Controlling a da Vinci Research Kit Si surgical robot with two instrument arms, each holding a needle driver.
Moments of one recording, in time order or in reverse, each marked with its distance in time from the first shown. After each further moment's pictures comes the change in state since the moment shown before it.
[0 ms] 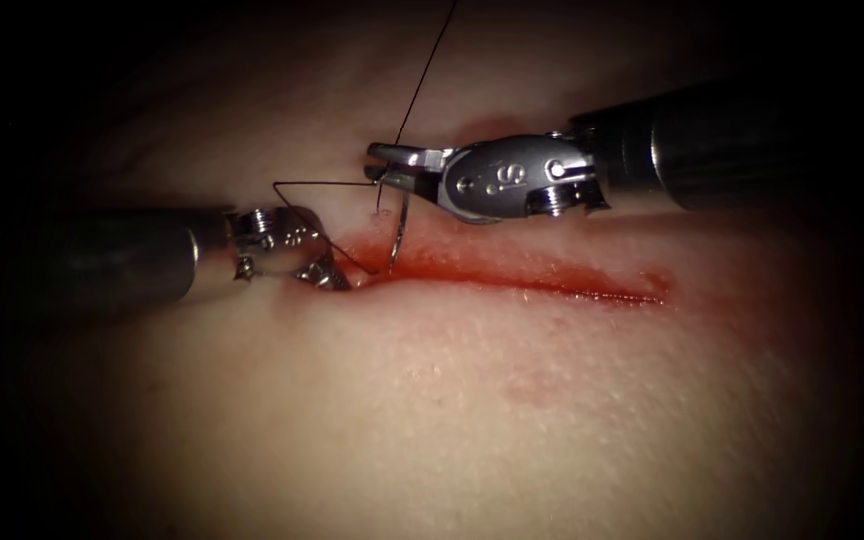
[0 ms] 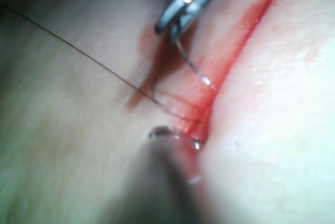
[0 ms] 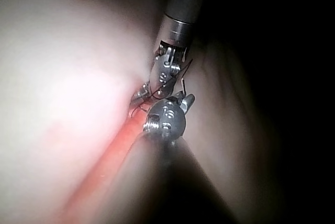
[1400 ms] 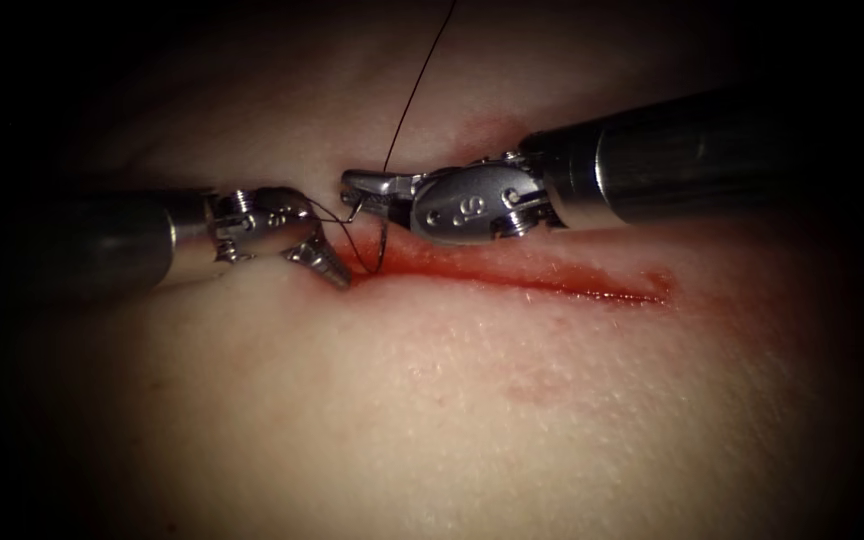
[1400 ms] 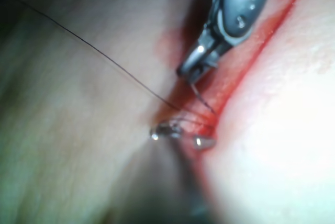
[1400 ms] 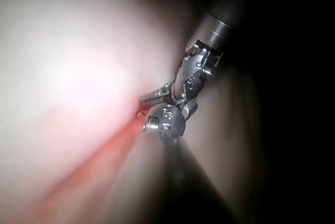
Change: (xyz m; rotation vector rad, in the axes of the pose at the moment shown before) right arm -0.002 -0.003 0.003 0.000 0.055 -0.239; left arm 0.001 -0.001 -0.003 0.153 0.073 -0.006
